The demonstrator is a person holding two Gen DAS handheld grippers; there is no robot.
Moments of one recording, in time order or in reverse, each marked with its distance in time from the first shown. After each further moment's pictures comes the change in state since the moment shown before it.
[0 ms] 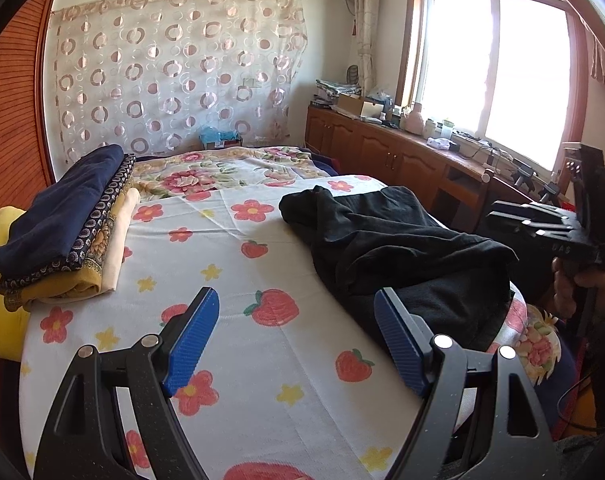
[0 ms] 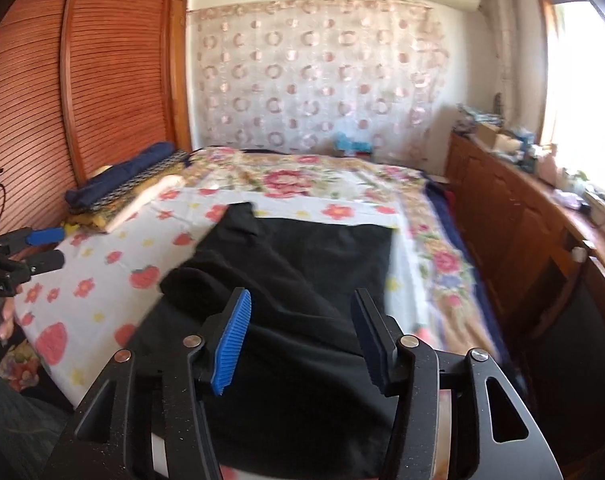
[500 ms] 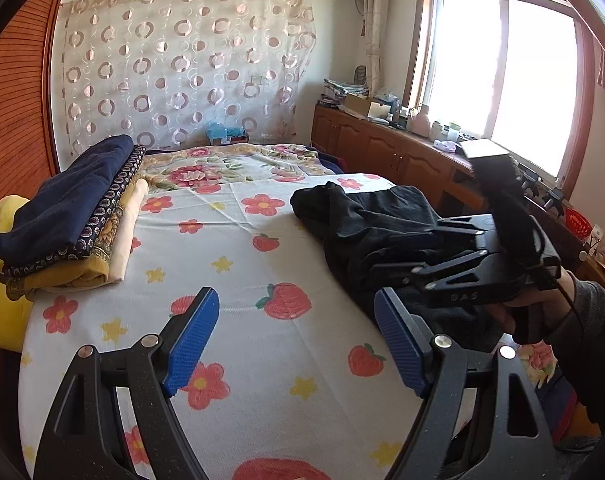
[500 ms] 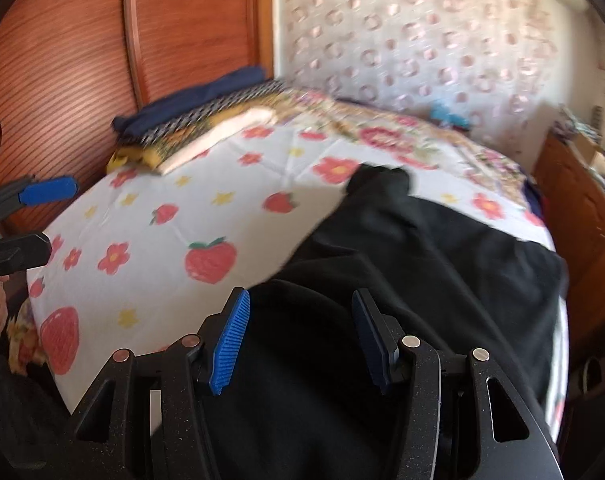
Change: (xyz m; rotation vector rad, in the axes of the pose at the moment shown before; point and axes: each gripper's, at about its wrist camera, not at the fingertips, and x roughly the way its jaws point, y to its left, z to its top) left arm -0.001 0.011 -0.007 -0.028 0.005 0.012; right arm 0.128 0.070 0.023 -0.198 0.206 0.244
